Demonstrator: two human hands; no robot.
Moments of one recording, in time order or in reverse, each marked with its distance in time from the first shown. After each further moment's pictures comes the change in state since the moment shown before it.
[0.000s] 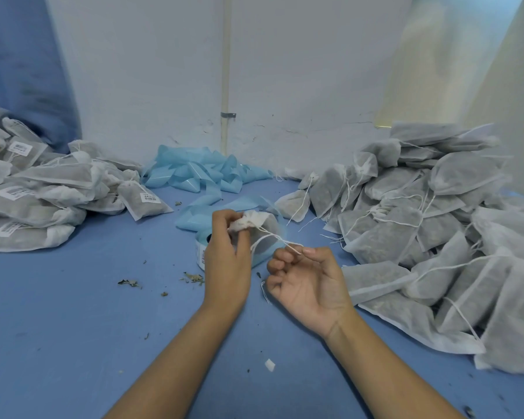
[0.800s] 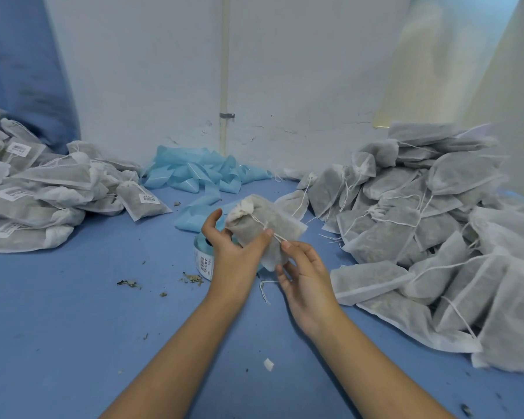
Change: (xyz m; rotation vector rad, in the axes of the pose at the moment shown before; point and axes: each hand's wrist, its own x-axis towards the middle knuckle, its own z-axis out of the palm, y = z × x) left_hand 0.002 0.007 0.010 -0.373 -0.090 -0.360; right_hand 0.010 0.014 0.000 -0.287 0.470 -0.320
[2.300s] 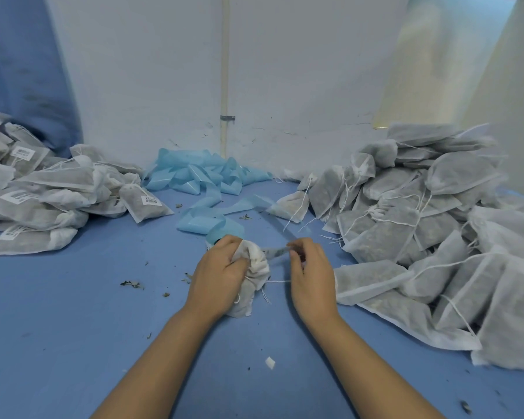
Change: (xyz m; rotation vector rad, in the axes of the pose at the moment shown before) left_hand 0.004 -0.012 -0.042 0.547 -0.257 0.223; right_hand 0.011 0.003 -0.019 -1.243 0.093 -0.583
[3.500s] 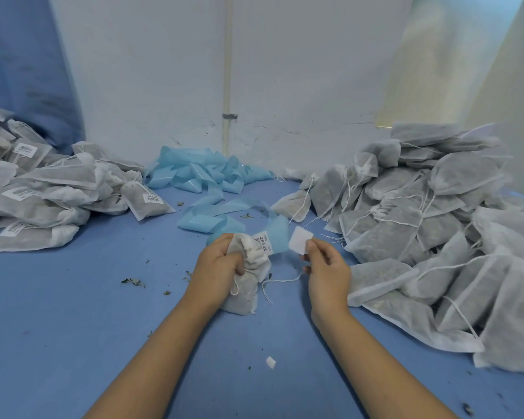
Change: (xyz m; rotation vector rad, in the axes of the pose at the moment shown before) left_hand 0.006 0.007 -0.003 -0.295 -0.005 -0.205; right_hand 0.008 0.005 0.000 0.718 0.238 0.373
